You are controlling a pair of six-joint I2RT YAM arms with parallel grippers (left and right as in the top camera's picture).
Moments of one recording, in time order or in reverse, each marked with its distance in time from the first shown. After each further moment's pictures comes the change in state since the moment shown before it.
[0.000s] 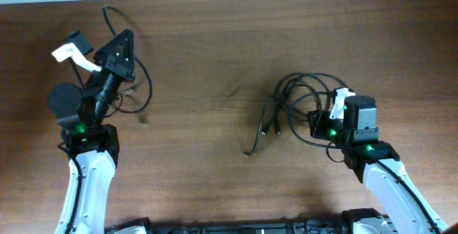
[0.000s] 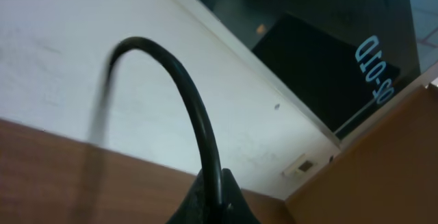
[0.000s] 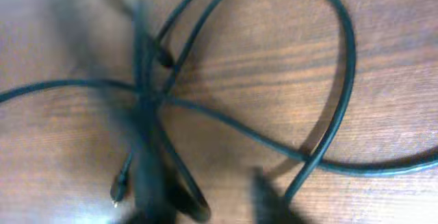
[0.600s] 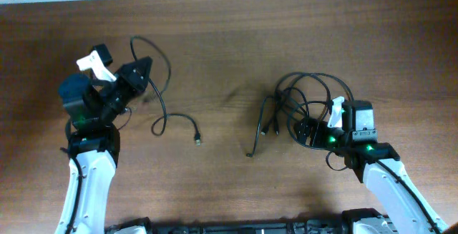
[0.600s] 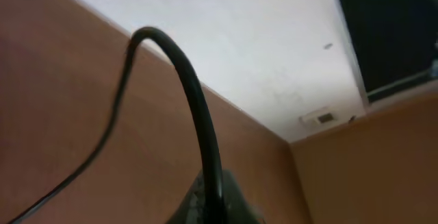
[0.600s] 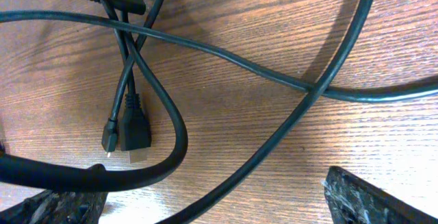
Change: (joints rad) left arm -0.006 -0.002 0.005 -0.369 0.071 0.046; right arm -0.001 0.001 0.000 -0.143 -0.046 0.007
